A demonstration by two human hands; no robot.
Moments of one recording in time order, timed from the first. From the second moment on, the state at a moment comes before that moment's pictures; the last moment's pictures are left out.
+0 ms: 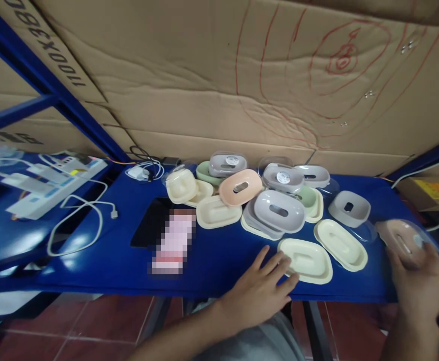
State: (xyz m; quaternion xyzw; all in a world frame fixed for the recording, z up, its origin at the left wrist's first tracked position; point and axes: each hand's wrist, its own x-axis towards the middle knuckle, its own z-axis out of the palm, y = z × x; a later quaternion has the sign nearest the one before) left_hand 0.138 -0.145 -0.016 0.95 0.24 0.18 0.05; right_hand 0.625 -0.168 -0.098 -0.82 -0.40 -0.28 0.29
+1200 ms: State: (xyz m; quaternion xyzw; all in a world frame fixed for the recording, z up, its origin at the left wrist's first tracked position) left_hand 0.024 -0.172 -0.054 0.82 0.43 0.37 0.01; right_hand 0.320 -0.183 -0.039 -0.39 -0.86 0.05 0.33
